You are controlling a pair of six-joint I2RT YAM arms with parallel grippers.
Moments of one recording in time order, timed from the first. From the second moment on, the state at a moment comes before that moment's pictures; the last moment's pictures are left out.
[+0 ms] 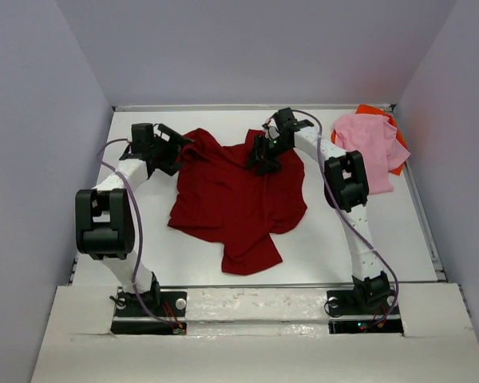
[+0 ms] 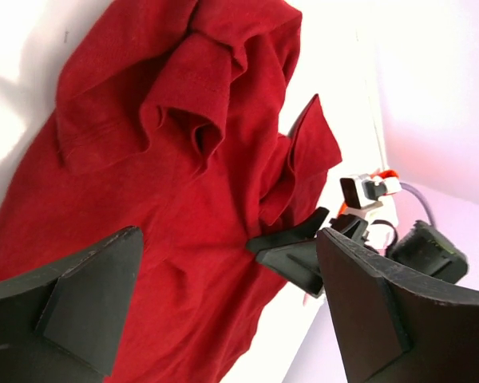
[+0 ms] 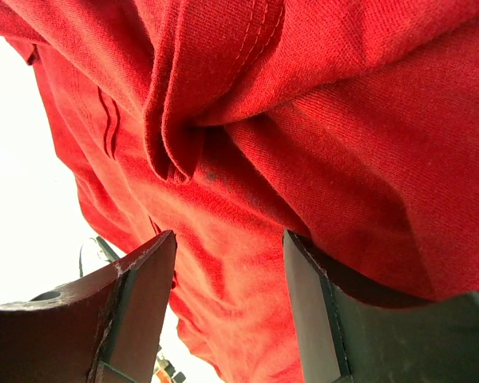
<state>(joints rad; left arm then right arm) -0.01 1.68 1.11 -0.11 0.30 -1.09 0.36 2.50 2.13 -0.78 -0.64 0.47</state>
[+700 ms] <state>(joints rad) -0.01 1.80 1.07 -0.06 0.33 -1.19 0.35 2.51 2.15 -0.79 -0.65 0.47</state>
